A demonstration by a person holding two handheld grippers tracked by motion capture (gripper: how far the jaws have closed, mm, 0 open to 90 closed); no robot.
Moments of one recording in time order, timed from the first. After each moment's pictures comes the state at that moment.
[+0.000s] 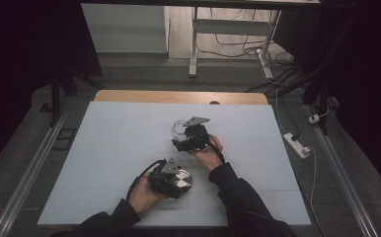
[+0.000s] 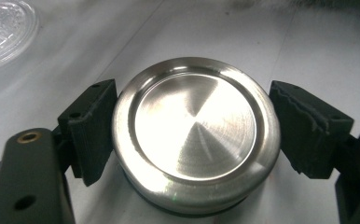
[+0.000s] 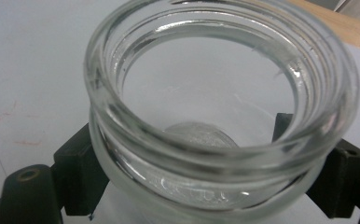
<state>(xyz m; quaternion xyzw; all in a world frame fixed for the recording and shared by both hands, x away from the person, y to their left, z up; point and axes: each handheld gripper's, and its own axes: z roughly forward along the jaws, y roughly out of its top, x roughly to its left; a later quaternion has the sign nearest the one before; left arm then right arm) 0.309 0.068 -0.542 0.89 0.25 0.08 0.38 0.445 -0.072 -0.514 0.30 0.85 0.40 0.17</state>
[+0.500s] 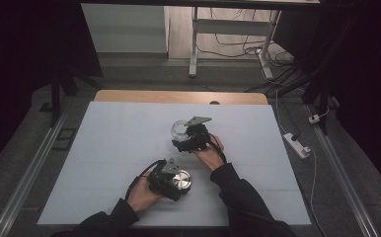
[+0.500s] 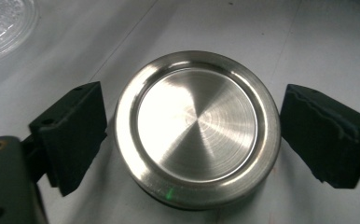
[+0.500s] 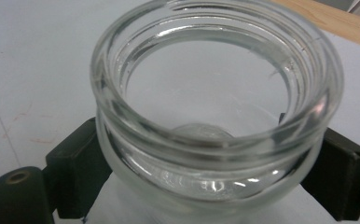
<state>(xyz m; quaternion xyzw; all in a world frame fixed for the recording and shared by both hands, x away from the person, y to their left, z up) 0.309 0.071 -0.541 0.89 0.25 0.08 0.38 0.447 -0.077 -0.512 0.30 0.85 0.42 0.15</state>
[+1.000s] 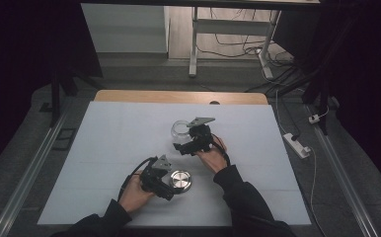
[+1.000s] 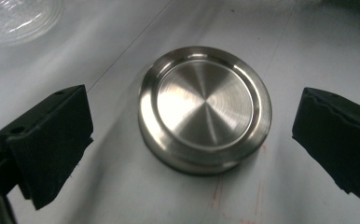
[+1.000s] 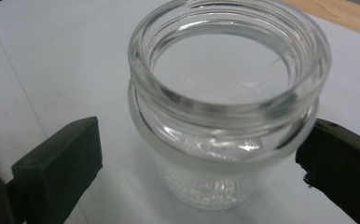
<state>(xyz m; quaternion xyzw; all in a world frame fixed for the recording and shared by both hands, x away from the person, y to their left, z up) 0.308 0.095 -0.531 0.88 0.28 0.05 0.39 0.438 -0.087 -0.503 0.29 0.85 0.42 0.12</state>
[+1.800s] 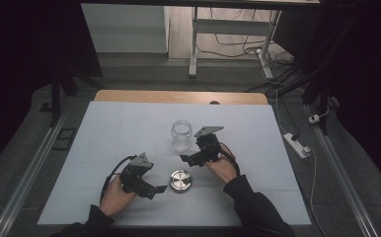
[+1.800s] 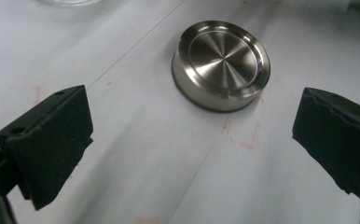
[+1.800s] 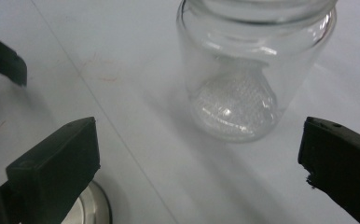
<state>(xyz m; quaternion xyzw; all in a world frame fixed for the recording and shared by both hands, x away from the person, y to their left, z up) 0.293 0.150 -0.515 0.86 0.32 0.04 0.40 0.404 -0.114 -0.501 0.28 0.87 0.41 0.09</state>
